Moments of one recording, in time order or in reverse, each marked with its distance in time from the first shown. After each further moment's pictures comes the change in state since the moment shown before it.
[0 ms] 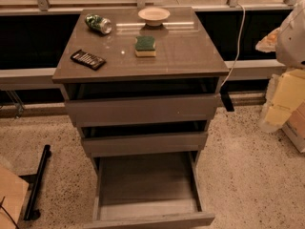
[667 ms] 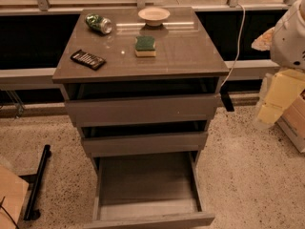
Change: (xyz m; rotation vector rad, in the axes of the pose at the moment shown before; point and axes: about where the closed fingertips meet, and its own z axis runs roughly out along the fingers) arm -0.008 -0.005 0.005 0.023 -0.021 -0.001
